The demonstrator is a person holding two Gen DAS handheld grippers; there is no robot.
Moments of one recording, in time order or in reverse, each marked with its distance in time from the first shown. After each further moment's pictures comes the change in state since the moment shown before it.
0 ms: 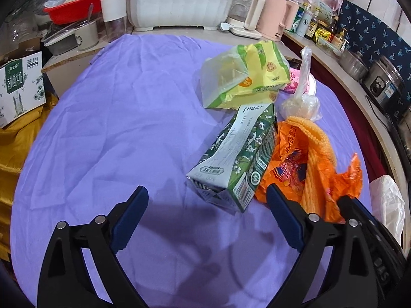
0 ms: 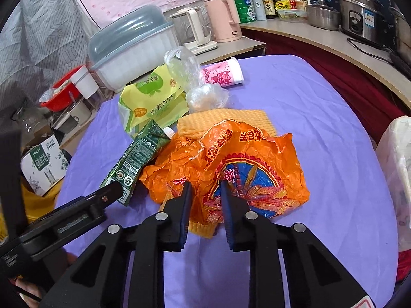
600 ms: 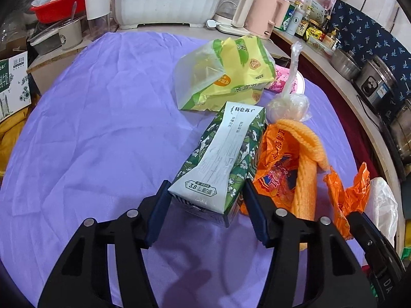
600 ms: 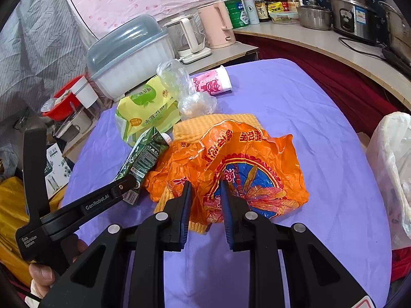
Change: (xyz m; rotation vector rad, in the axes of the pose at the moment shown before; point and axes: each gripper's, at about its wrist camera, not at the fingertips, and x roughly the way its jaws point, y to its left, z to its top) left arm 0.010 -0.018 0.005 0.006 0.001 -0.063; right arm -0.021 -0.021 0.000 0.030 -0.029 0.012
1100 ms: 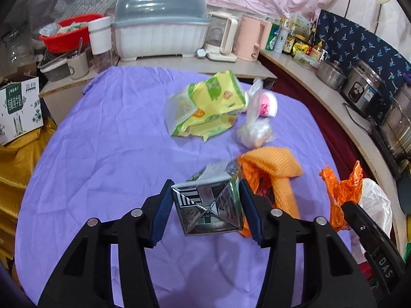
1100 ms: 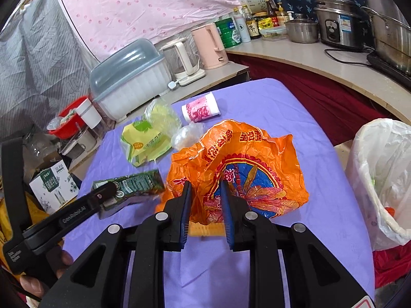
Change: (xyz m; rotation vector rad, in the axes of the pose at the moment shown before) left arm -0.072 -0.036 -0.006 0.050 -0.133 0.018; right arm -0.052 -0.023 0.008 0.039 -0.097 0.011
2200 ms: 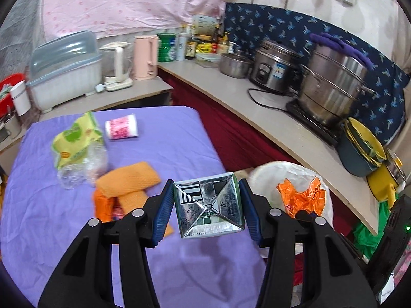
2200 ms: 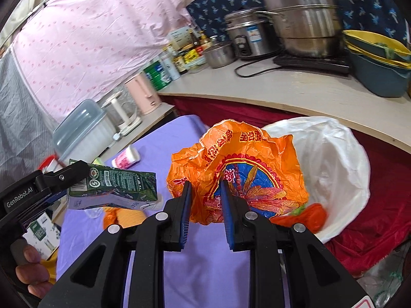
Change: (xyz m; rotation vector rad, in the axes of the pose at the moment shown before) left arm -0.062 -0.220 -0.021 0.281 -0.051 -0.284; right arm -0.112 -0.178 0.000 0.245 -0.174 -0.172
